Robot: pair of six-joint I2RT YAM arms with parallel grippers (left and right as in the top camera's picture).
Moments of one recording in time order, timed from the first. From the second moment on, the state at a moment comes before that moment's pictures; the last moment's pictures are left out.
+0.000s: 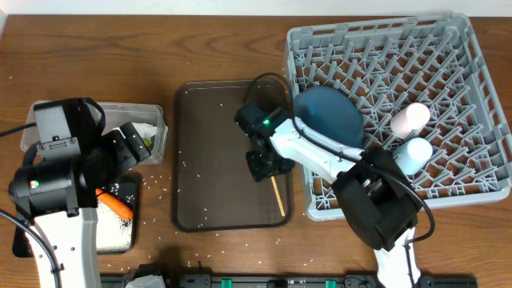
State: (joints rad) left arm 0.21 1.11 1.30 -1.25 -0.01 -0.32; right arm 0.73 2.11 1.49 -0.93 -0.14 0.44
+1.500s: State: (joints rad) left arm 0.21 1.11 1.30 -1.25 -0.01 -0.32; right arm 0.29 1.60 1.58 -1.05 -0.06 0.26
